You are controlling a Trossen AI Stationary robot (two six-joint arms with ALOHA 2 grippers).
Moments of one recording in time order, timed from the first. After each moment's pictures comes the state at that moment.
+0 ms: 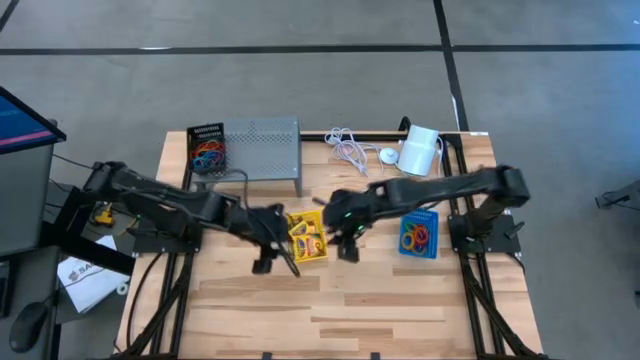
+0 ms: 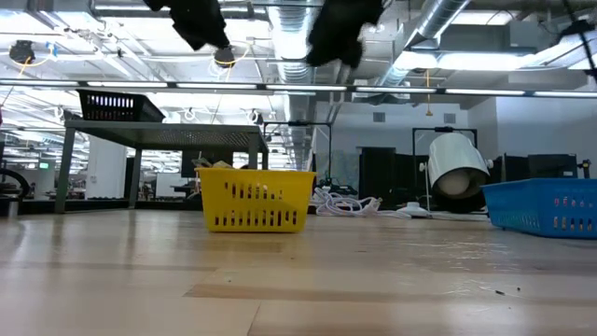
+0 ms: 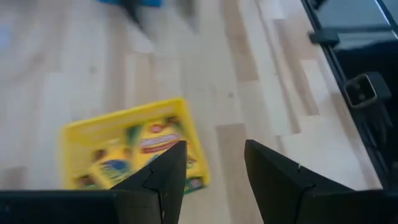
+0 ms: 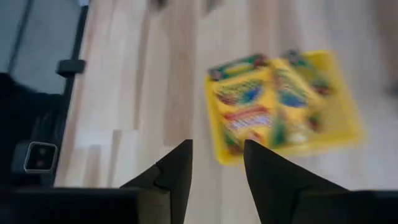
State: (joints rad) left arm -0.23 1.30 1.04 -0.53 -0.05 -0.12; right arm 0.11 1.73 1.48 -0.65 -0.13 0.19
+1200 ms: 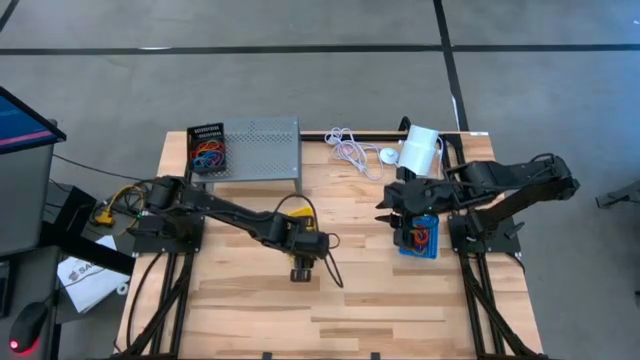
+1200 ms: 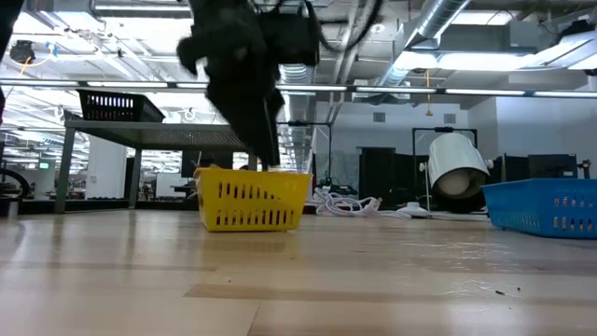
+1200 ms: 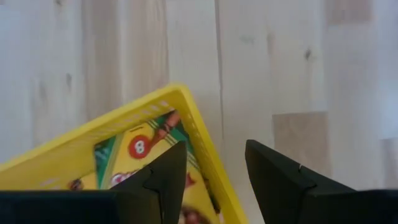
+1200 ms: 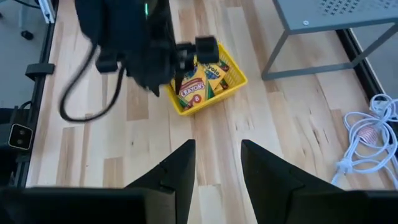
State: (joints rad) left arm -0.22 1.87 1.34 -0.64 -0.15 -0.12; right arm 0.25 1.29 1.48 -1.04 0.26 0.26
